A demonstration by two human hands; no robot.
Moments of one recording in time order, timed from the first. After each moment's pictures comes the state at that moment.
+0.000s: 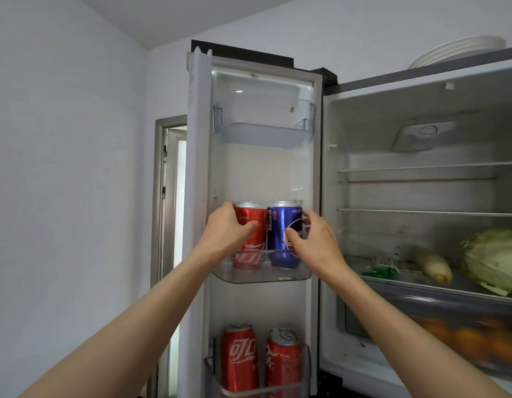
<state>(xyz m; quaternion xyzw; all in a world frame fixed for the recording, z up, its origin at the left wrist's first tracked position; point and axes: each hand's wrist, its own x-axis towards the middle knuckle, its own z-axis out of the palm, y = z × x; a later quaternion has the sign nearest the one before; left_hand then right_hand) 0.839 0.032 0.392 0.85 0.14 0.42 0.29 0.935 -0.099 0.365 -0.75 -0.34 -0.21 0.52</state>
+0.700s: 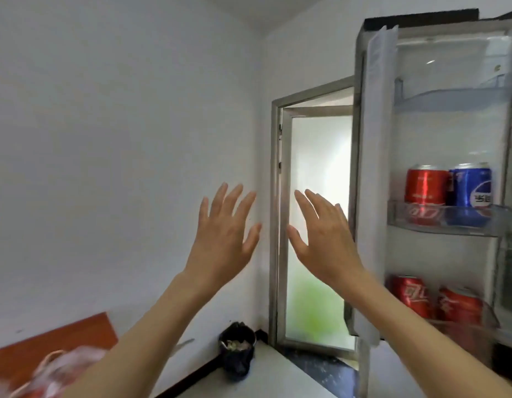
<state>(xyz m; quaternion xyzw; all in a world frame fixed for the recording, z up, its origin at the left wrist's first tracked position) 0.526 0.144 0.307 0.85 0.24 0.46 -0.14 0.671 0.039 0.306 -0.69 -0.54 -0.34 0.34</state>
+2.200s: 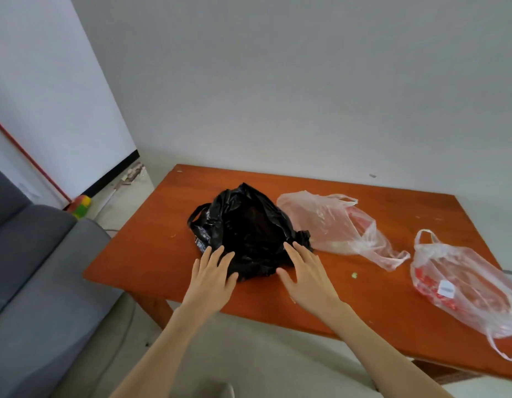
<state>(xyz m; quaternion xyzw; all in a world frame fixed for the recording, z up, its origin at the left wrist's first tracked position) -0.206 0.444 -0.072 0.60 0.78 0.11 0.10 -0.008 0.520 -0.056 -0.47 -0.85 0.23 0.12</state>
